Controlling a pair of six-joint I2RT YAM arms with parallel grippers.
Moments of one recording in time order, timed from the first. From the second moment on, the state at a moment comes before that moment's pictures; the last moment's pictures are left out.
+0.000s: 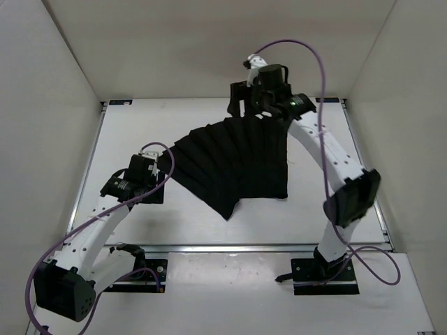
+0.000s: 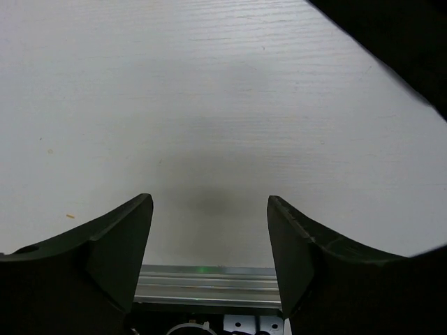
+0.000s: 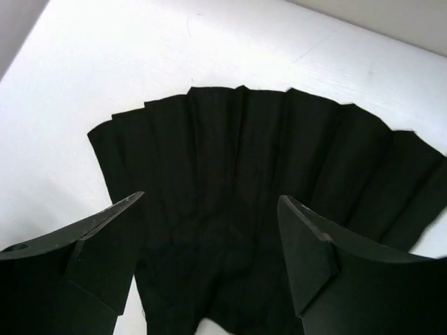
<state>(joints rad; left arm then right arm) -0.32 0.98 0.81 -0.85 -0.23 -0.18 0.51 1.85 1.99 -0.64 -0.11 0.15</state>
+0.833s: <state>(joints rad) -0.65 1.24 0.53 -0.23 0.29 -0.69 0.19 1.35 0.91 -0.53 -0.15 0.32</state>
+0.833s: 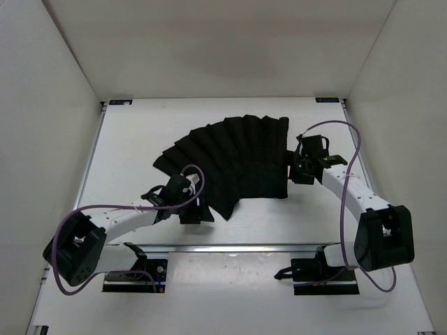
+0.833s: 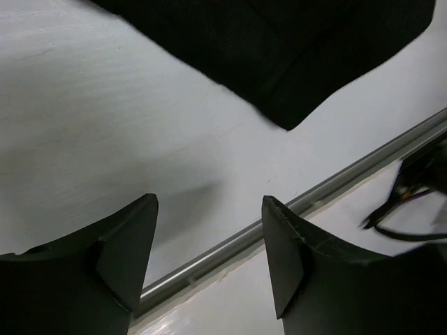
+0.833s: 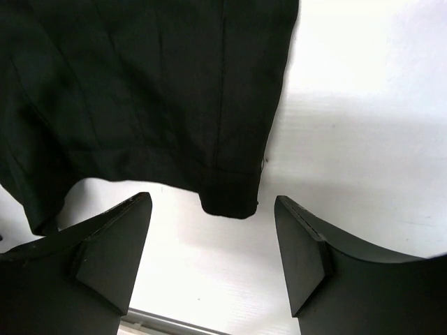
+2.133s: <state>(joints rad) -0.50 1.23 0.38 -0.06 0.09 -1.03 0.20 1.25 0.71 -0.41 -0.22 0.37</state>
